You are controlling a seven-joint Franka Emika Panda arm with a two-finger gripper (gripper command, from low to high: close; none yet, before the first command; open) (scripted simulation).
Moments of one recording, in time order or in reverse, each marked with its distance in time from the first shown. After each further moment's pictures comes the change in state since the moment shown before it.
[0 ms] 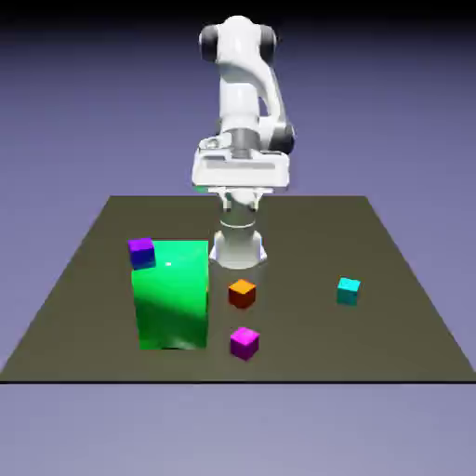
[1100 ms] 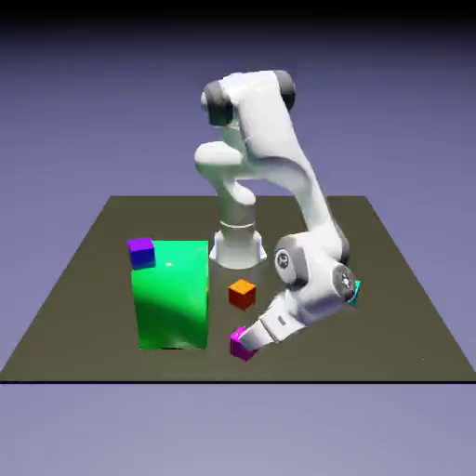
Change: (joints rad) arm -0.009 1.135 0.247 0.781 -0.609 -1.171 -0.209
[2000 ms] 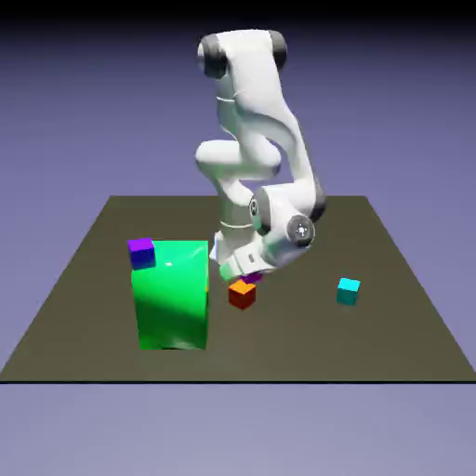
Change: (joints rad) arm -0.224 -0.524 0.187 -0.597 0.384 0.060 0.150
